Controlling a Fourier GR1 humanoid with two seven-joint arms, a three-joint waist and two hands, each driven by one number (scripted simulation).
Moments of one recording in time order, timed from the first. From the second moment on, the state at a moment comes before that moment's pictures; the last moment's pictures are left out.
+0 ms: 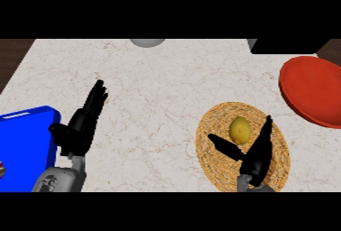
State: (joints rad) left arm -0.14 0.15 -0.12 -1.51 0.04 0.14 0.05; right arm -0.02 0.00 0.30 -1.50 0.71 -0.90 0.80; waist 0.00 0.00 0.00
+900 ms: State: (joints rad) left arm -0.14 0.11 -0.10 -1.52 0.01 0.11 0.05; right arm -0.16 -0.03 0.29 -1.24 0.67 -0.80 0.68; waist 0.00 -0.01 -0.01
